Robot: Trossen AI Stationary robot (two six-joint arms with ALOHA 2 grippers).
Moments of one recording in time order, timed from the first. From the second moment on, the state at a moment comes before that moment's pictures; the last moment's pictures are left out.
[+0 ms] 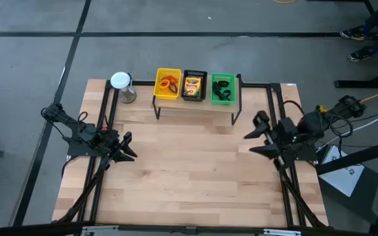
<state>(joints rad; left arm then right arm) -0.49 0.00 0.01 0.03 -0.13 -0.40 0.53 0.81 0.83 0.19 0.25 0.14</state>
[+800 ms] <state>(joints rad) -0.49 0.00 0.01 0.03 -0.13 -0.40 0.53 0.00 0.05 0.46 0.12 0.09</state>
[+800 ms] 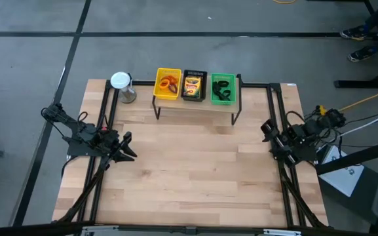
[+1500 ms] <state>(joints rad) -0.49 0.00 0.01 0.03 -0.13 -0.40 0.53 0.02 0.02 0.01 0.02 0.20</state>
